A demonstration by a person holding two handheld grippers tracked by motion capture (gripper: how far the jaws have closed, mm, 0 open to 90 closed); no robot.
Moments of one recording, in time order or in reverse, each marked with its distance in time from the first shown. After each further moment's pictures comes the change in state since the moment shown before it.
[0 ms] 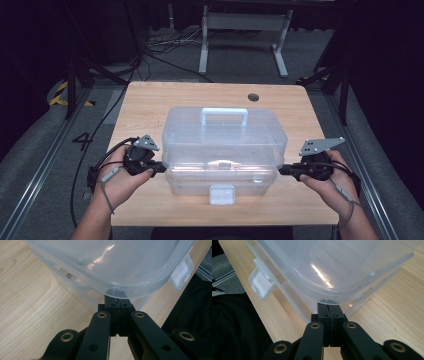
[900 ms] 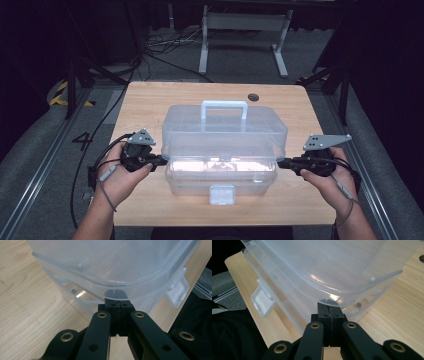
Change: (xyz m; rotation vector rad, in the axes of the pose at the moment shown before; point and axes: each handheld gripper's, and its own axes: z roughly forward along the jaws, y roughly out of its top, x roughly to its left) left arm 0.003 0.003 -0.006 -0.122 0.007 -0.029; right arm -0.003 0.006 -0.004 -0.109 -0.002 0.030
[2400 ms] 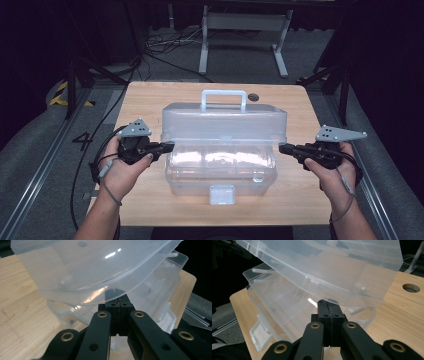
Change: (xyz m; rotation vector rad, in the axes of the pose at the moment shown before) left arm 0.002 0.014 -0.009 -0.223 -0.027 -0.009; right arm -0.013 0.006 -0.008 -0.249 -0.016 0.055
